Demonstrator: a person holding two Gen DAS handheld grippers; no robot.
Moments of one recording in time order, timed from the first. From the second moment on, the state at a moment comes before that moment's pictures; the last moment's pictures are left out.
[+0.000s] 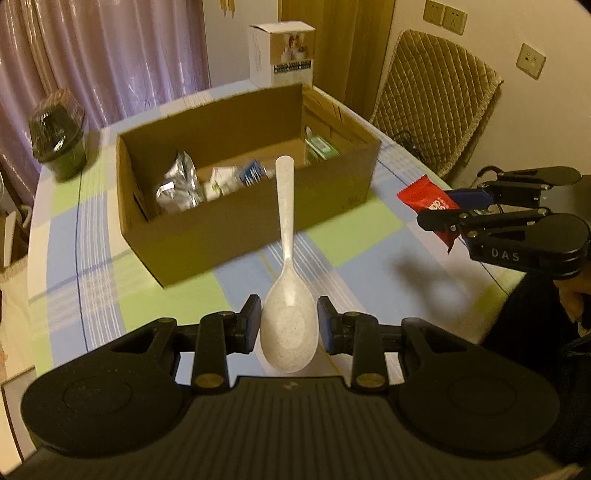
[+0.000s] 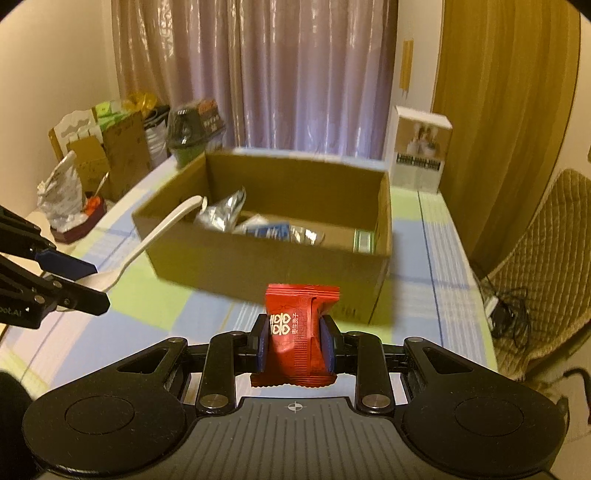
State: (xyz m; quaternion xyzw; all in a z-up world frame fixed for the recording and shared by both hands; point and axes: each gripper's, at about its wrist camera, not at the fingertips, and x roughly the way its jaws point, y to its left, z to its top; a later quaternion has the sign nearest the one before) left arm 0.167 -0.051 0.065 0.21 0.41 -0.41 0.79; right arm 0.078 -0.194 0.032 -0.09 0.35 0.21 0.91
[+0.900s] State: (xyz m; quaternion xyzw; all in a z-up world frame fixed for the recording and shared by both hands) left arm 0.277 -0.111 0.069 0.21 0.41 -0.39 0.79; right arm 0.195 -0.164 0.053 -0.08 0.32 0.22 0.92
